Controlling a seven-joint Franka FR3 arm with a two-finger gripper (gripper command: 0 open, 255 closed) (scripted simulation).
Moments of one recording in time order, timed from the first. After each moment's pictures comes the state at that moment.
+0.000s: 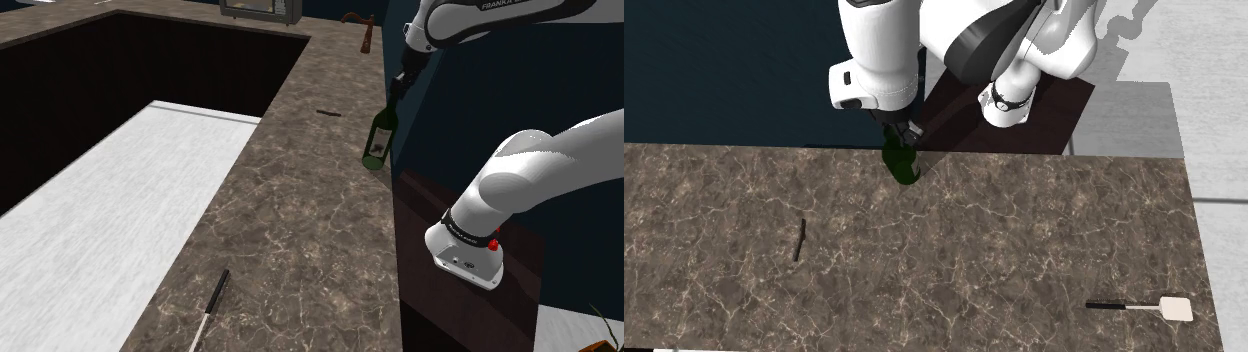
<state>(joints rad) -0.09 -0.63 -0.31 -2.60 -0.22 2.10 -0.17</state>
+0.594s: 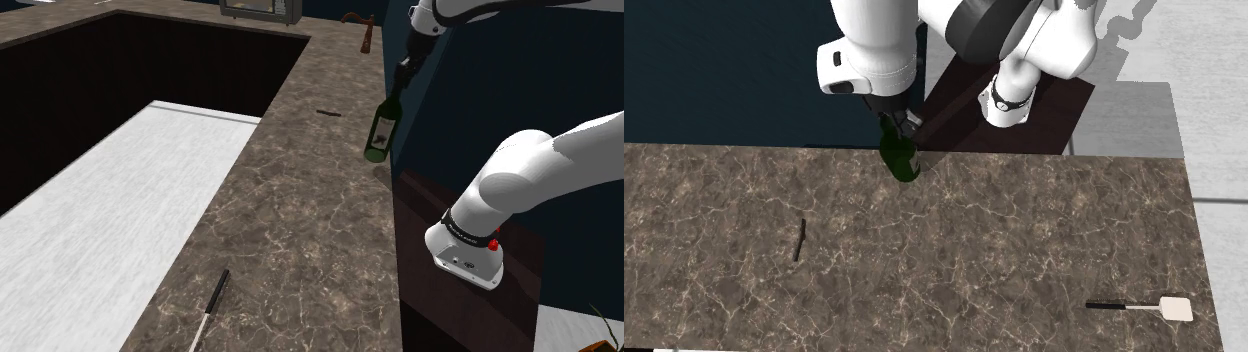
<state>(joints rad) -0.09 -0.65 -0.29 -2.51 -0.20 1.98 -0.17</state>
